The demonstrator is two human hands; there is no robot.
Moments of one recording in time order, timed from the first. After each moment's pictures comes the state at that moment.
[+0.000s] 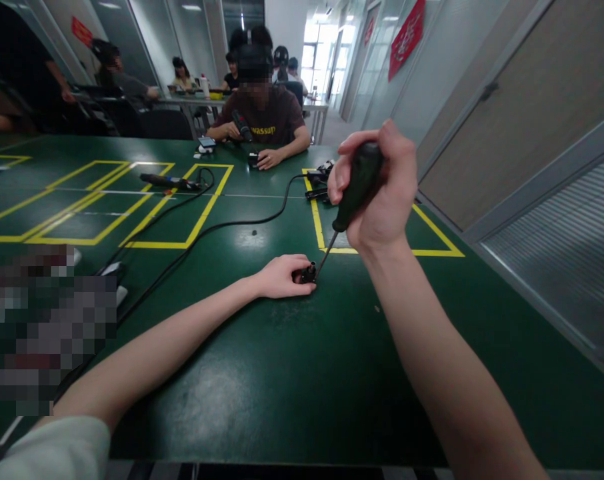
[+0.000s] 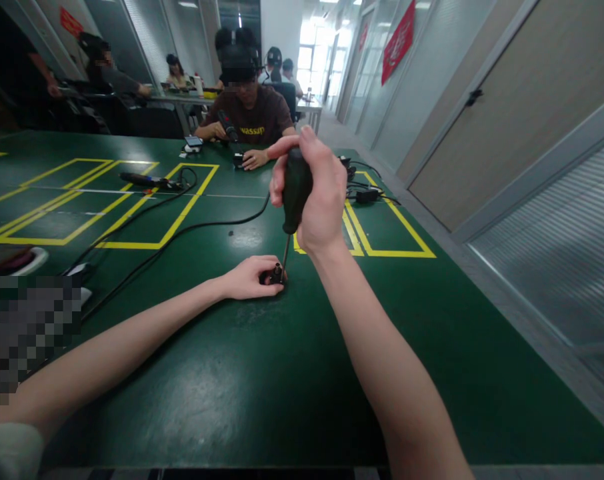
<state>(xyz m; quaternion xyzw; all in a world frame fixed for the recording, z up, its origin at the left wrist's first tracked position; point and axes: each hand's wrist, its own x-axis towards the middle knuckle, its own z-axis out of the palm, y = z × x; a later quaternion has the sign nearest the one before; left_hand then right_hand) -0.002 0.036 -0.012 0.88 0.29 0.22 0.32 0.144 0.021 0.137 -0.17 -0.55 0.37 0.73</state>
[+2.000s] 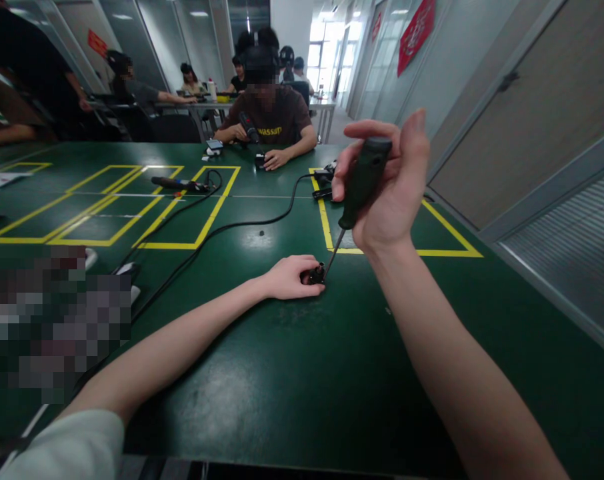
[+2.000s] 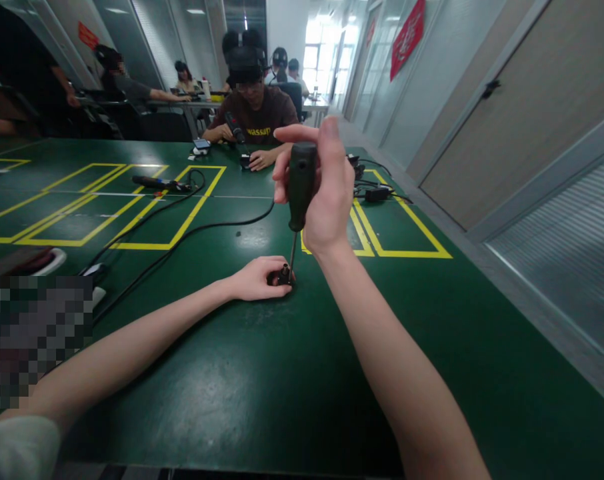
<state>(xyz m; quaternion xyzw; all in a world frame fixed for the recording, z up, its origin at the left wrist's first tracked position) -0.001 0.035 -0.014 0.87 0.29 0.23 0.31 0.144 0.024 0.132 -0.15 -0.54 0.38 0.74</state>
